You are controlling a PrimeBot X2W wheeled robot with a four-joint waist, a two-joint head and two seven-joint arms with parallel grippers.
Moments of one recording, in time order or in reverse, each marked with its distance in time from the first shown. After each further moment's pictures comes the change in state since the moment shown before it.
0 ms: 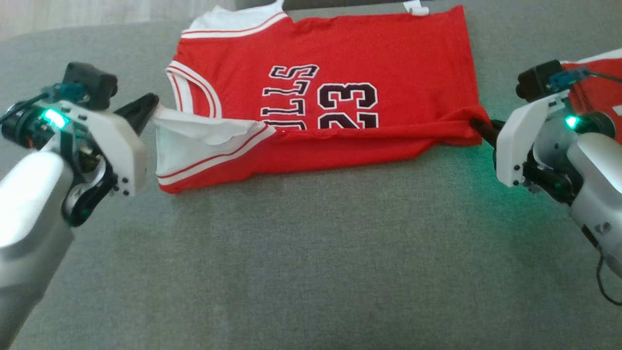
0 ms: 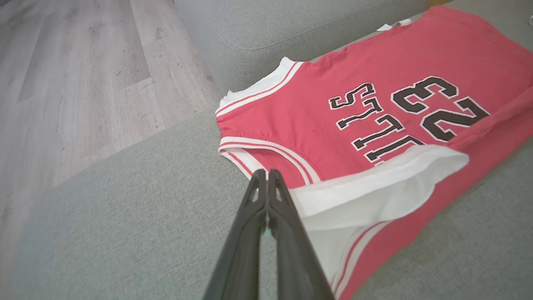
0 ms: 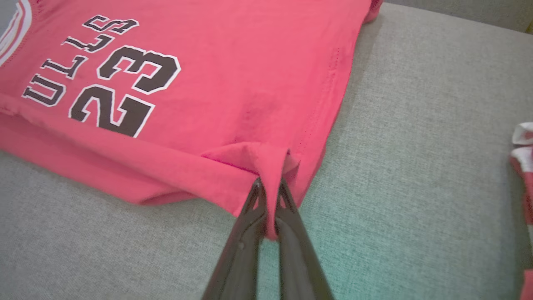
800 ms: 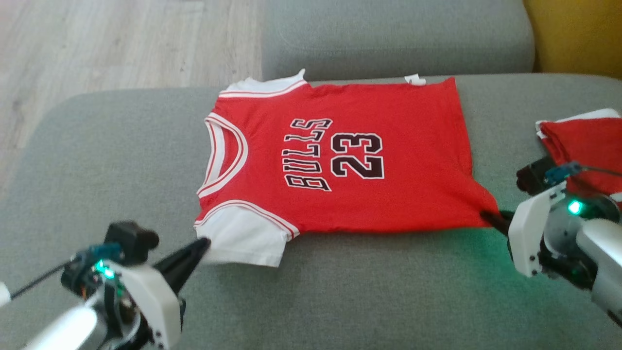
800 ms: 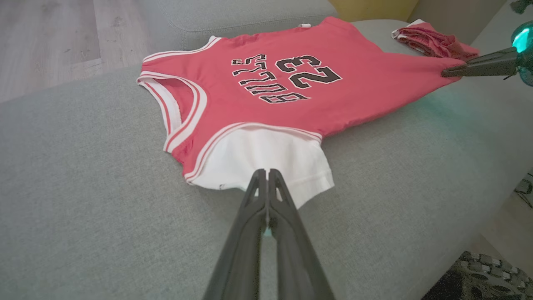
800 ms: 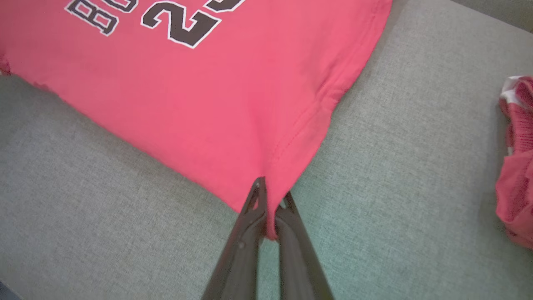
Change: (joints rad) left arm 0.582 0.122 0.041 -0.516 -0.105 0.125 -0.040; right arm 0.268 -0.149 0.080 -0.186 -0.003 0.000 -0.023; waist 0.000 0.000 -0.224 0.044
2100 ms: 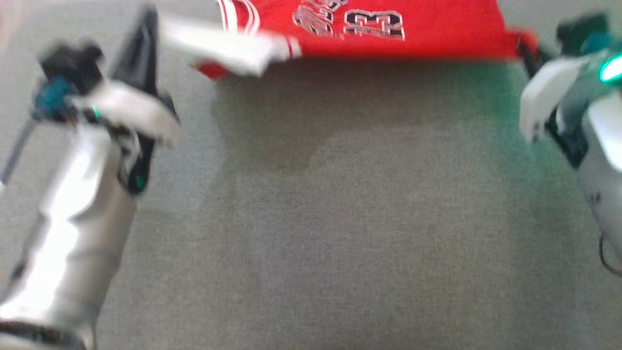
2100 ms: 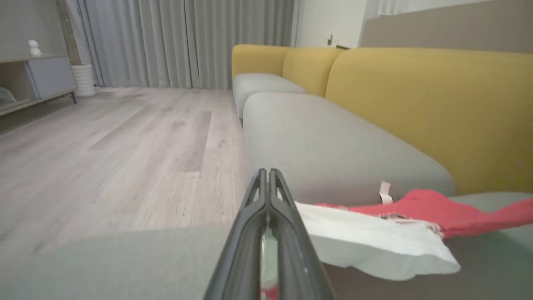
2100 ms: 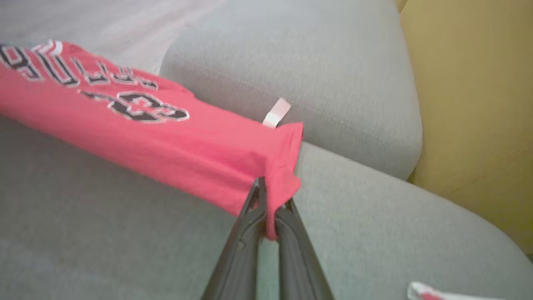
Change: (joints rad) left arm -0.660 -0.466 0.236 0.870 0.249 -0.134 -0.529; right arm -0.362 0.292 -0.444 0.459 -0.587 0.000 -0.289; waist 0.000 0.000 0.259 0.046
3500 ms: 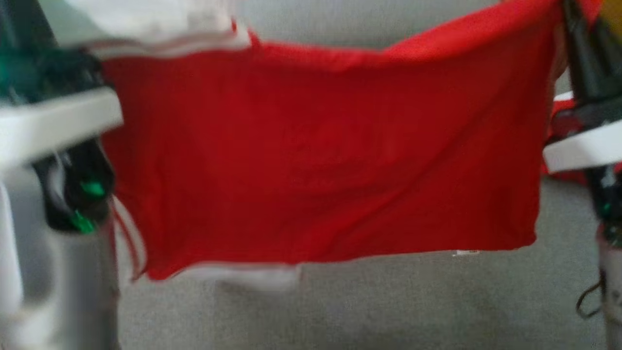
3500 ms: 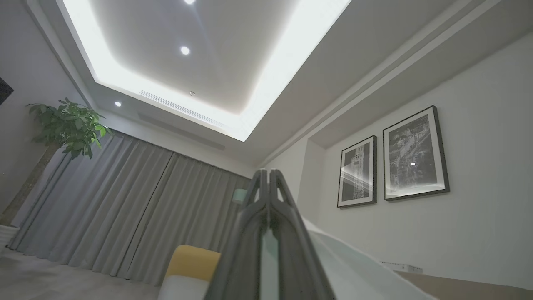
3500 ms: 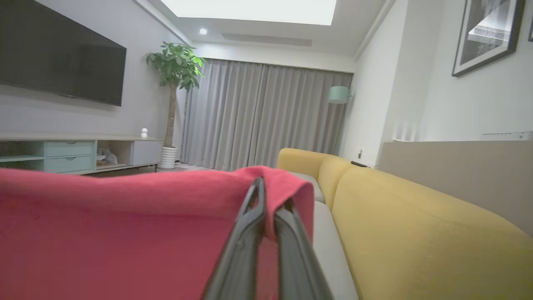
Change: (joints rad) left arm 0.303 -0.166 0.418 -1.099 0.040 0.175 0.195; right arm 0.571 0.143 -0.532 -1.271 -0.132 0.000 0.206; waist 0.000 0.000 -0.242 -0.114
